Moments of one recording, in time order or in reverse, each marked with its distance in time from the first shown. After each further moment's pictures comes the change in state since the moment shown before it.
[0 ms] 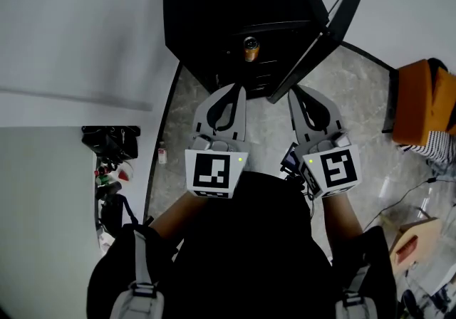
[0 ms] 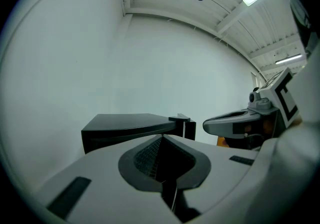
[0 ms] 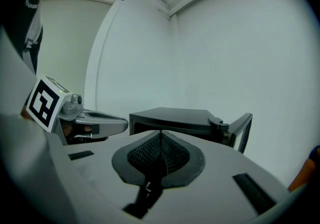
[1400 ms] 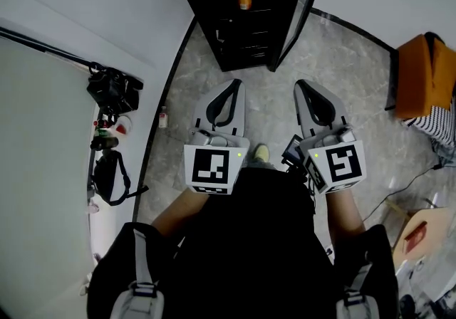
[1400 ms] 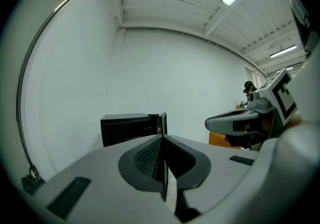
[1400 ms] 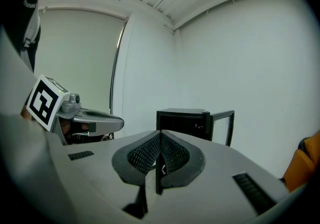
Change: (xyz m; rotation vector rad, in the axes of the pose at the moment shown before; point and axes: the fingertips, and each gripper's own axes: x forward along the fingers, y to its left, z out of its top) left arm -0.228 -0.176 -0.032 0.043 -0.030 0.060; right arm -0.266 0.096 -0.049 0.006 -0.060 0.029
